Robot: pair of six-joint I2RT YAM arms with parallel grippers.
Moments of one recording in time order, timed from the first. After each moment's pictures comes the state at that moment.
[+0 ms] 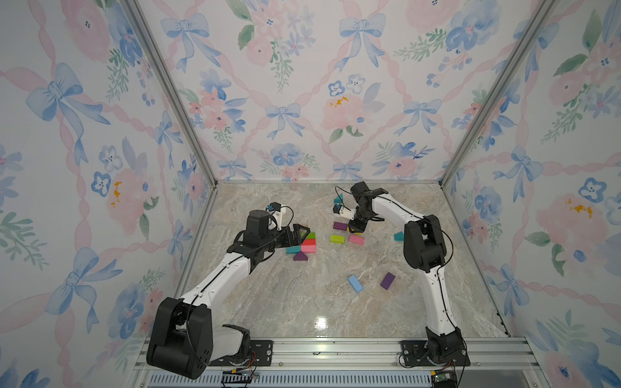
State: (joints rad) left arm -0.25 1.28 0.78 -0.08 0.50 -0.49; right arm 0.40 2.37 1.99 -0.96 -0.11 -0.78
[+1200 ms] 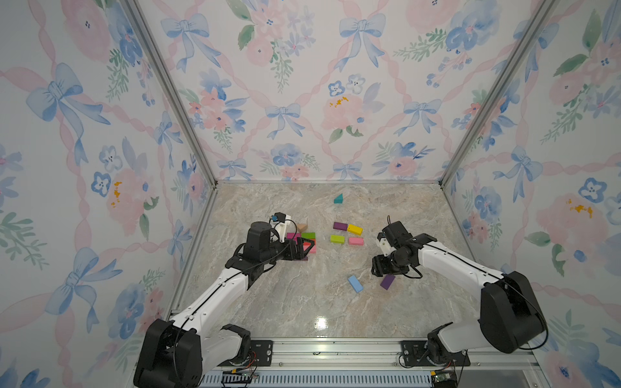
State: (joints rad) left arm -0.33 1.12 0.65 -0.07 0.51 -0.47; right arm 0.44 1.43 0.89 -0.79 -0.12 0.28
